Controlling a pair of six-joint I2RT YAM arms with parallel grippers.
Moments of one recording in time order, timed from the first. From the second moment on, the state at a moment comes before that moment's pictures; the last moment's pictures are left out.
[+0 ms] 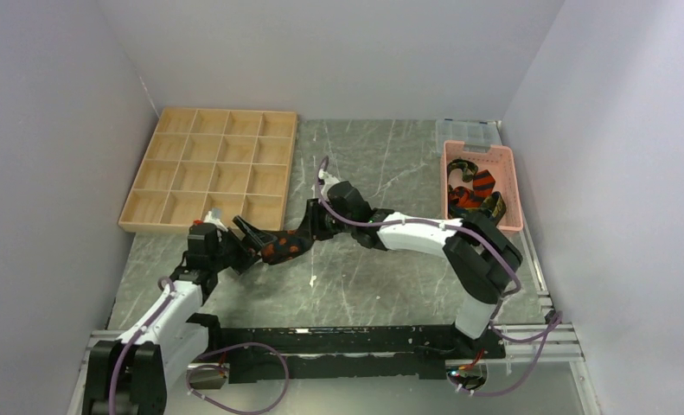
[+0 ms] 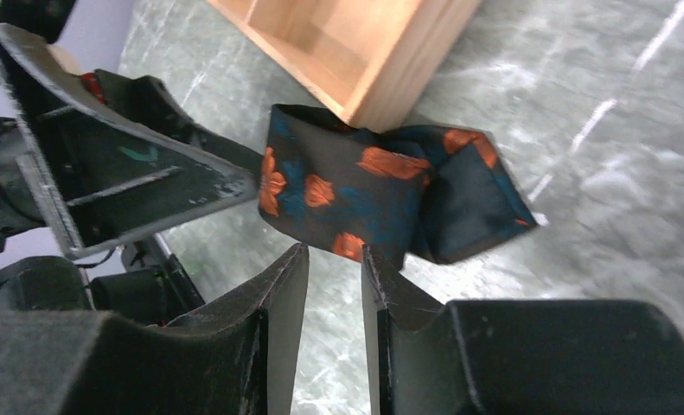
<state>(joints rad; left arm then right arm) -0.08 0.89 0.24 0.03 0.38 -0.94 0.86 1.72 1.00 0.18 -0.22 0.66</state>
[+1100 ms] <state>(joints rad) -0.08 1.28 0.30 0.27 0.52 -0.86 0.85 1.97 1.09 0.21 -0.27 0.67</state>
